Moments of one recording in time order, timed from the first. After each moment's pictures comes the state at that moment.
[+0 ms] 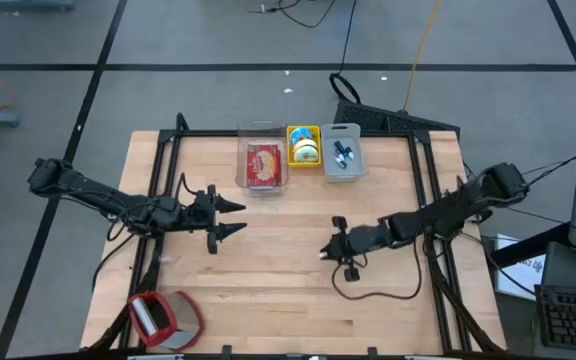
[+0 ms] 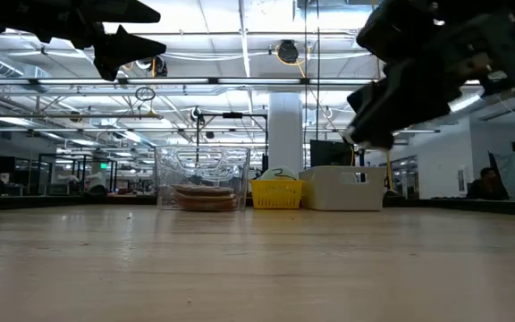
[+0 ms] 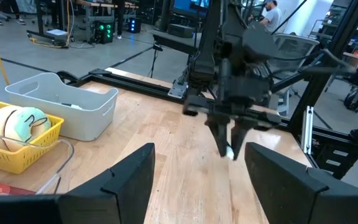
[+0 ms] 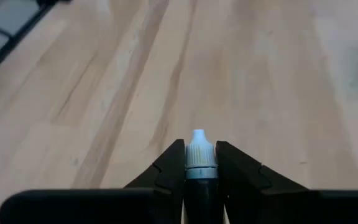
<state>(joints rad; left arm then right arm) -0.28 0.86 0.37 0.39 -0.37 -0.27 0.30 1.46 0.61 0.24 0.09 0.06</state>
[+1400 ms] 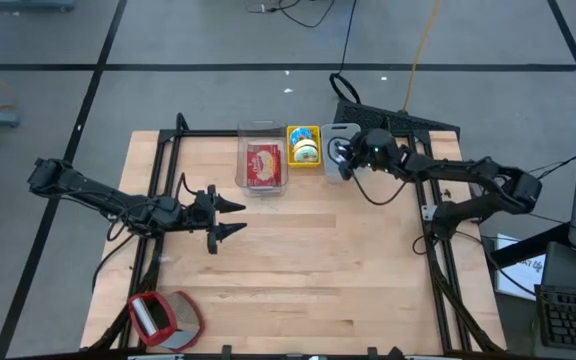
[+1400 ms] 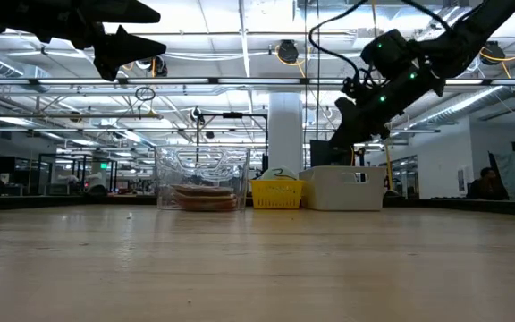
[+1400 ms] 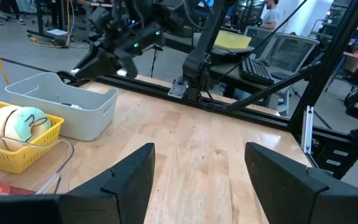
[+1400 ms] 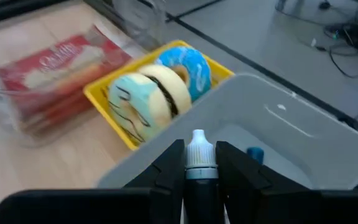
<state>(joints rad) -0.28 0.86 0.37 0.39 -0.37 -0.27 -0.60 1.31 0.61 0.21 0.07 0.06</state>
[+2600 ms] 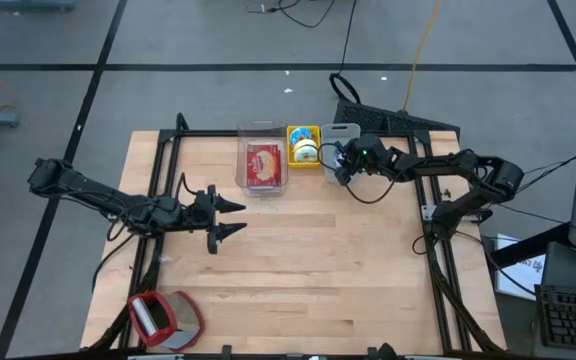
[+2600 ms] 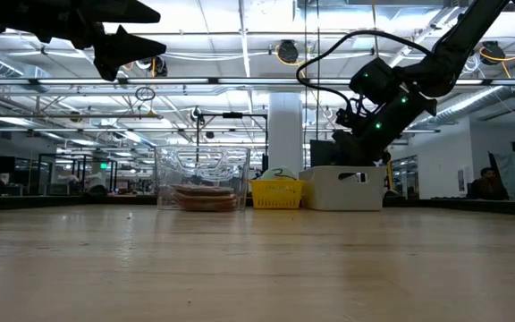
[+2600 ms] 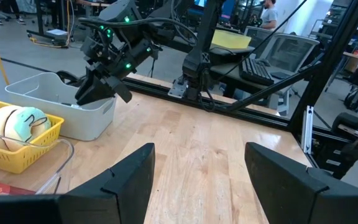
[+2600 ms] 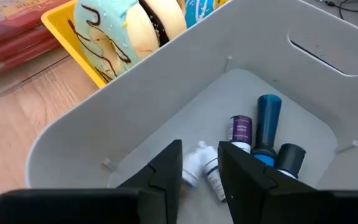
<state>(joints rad) -0.28 0.86 0.37 0.39 -0.37 -0.27 -0.61 1.48 0.61 0.21 0.07 0.07</state>
